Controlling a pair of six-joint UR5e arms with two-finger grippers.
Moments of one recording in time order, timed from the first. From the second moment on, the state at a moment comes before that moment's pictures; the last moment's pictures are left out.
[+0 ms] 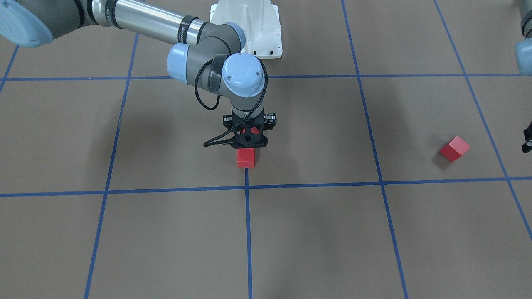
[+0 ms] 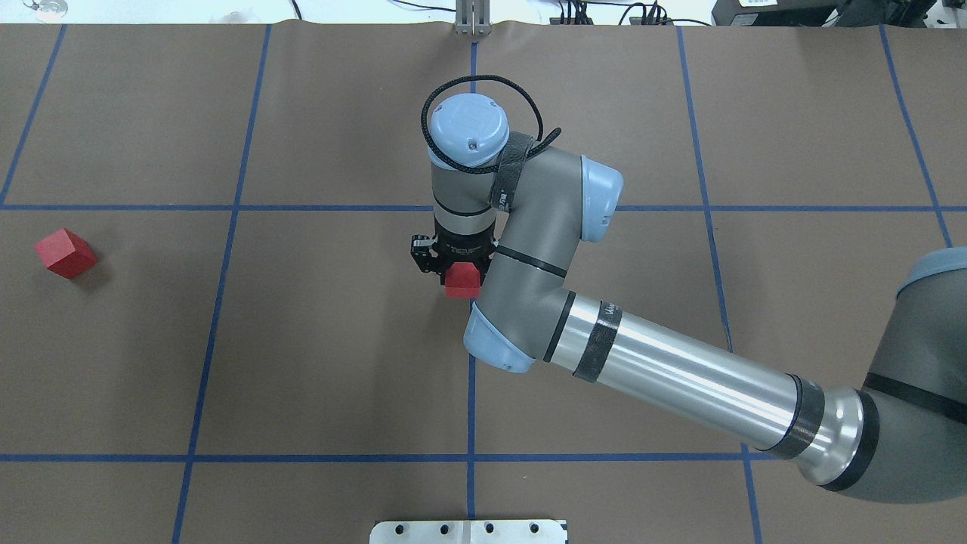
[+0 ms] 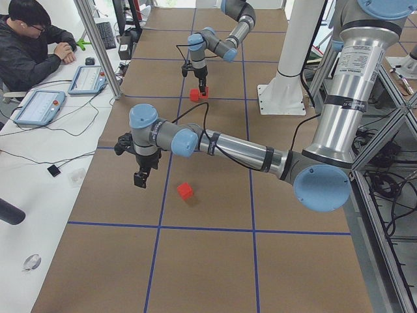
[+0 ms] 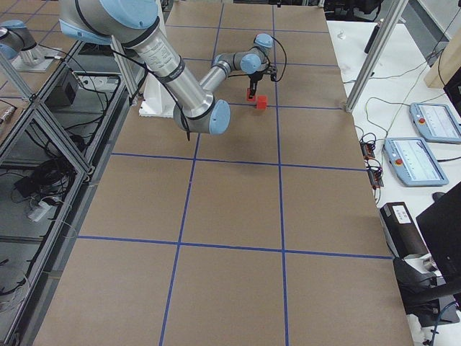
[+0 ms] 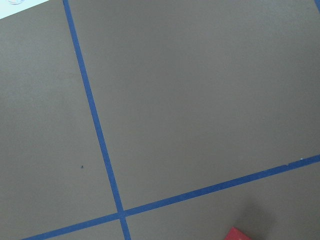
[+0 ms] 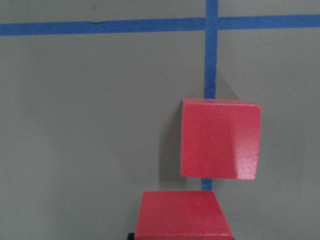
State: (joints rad) left arm -1.39 -1.80 -1.59 -1.67 -2.23 -0.06; right arm 0.55 -0.63 1.31 -1.56 2.08 1.17
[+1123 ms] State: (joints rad) left arm -1.39 -1.80 -1.59 -1.67 -2.23 -0.06; right arm 0.55 -0.65 1.31 -1.56 2.04 1.17
